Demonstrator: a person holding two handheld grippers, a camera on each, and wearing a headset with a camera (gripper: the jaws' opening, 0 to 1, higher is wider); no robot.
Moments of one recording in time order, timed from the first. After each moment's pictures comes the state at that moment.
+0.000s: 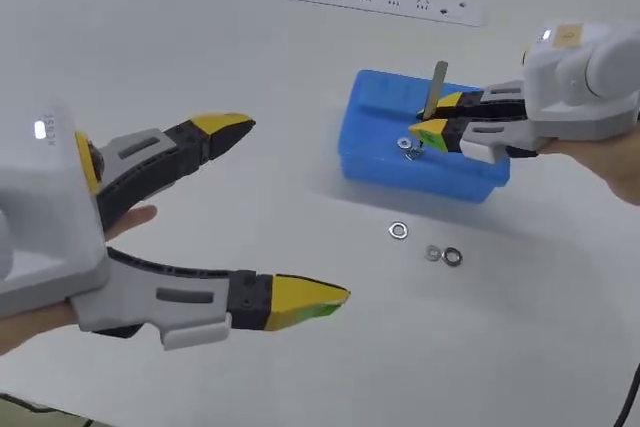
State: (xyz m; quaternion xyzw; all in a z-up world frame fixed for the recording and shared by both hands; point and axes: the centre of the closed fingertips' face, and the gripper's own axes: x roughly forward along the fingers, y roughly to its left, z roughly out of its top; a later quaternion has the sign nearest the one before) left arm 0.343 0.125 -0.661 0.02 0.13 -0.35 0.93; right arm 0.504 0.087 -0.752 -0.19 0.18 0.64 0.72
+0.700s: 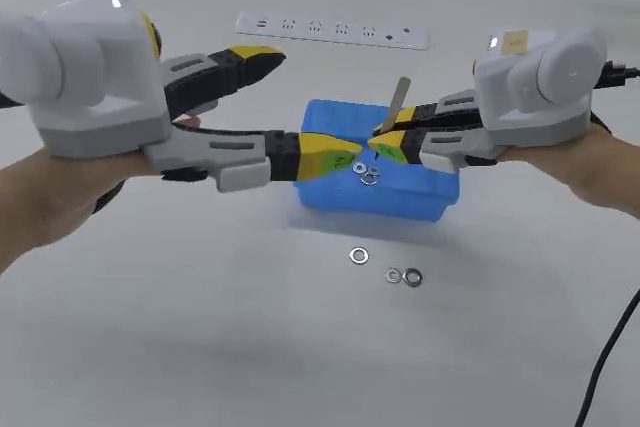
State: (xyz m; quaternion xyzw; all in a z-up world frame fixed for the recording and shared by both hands) left arm 0.471 0.102 -0.641 -0.01 0.10 -0.39 0.91; right arm 0.499 0.081 -0.732 -0.20 0.17 0.65 0.71
